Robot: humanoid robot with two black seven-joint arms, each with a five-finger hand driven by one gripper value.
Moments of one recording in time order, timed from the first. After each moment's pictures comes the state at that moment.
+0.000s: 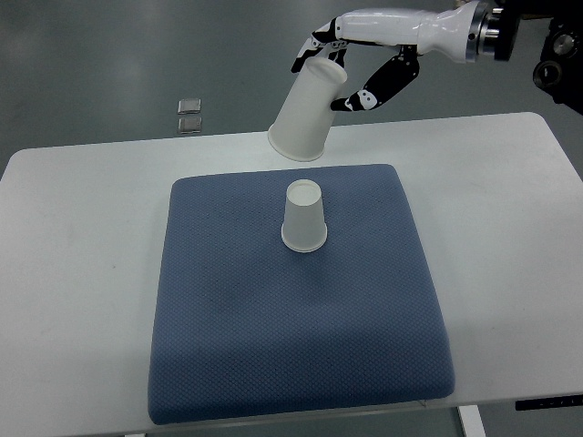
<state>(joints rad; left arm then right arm) -0.07 0.00 -0.15 -0.15 0.08 0.03 0.05 1.28 -0.56 0.41 1.18 -1.48 0.36 0.42</state>
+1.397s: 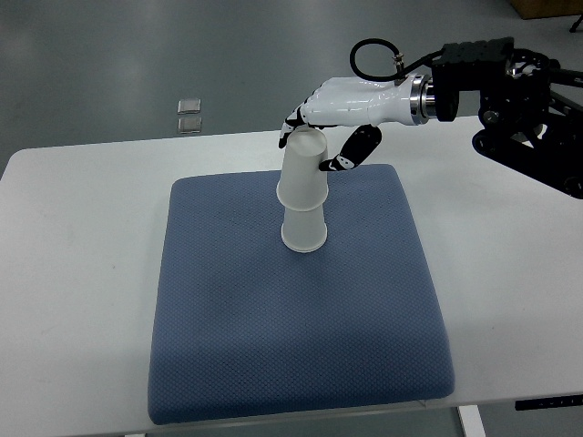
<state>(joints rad) -0.07 0.00 -0.15 -0.15 0.08 0.03 0.05 1.26 -0.48 0.27 1.18 -1.71 0.25 0.37</state>
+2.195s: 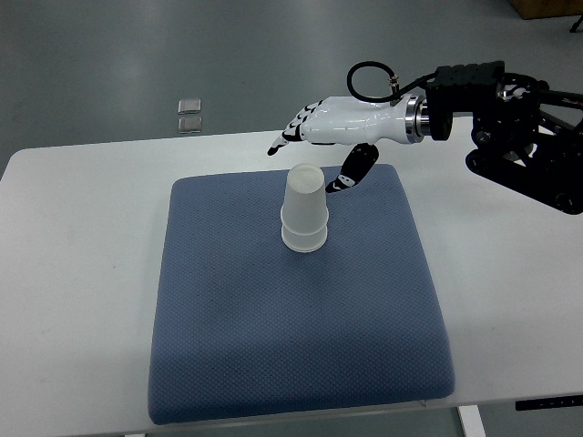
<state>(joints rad) -0.07 0.00 -0.15 -0.15 0.08 0.03 0.05 1.22 -0.46 0.25 1.18 -1.71 0.22 0.37</state>
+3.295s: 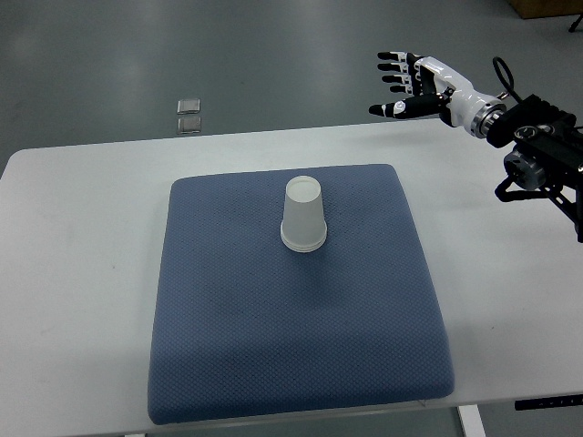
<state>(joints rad) -0.07 0.00 -0.15 -0.15 0.08 0.03 0.05 0.98 -0.39 0.43 0.76 -0.45 0.10 0.23</state>
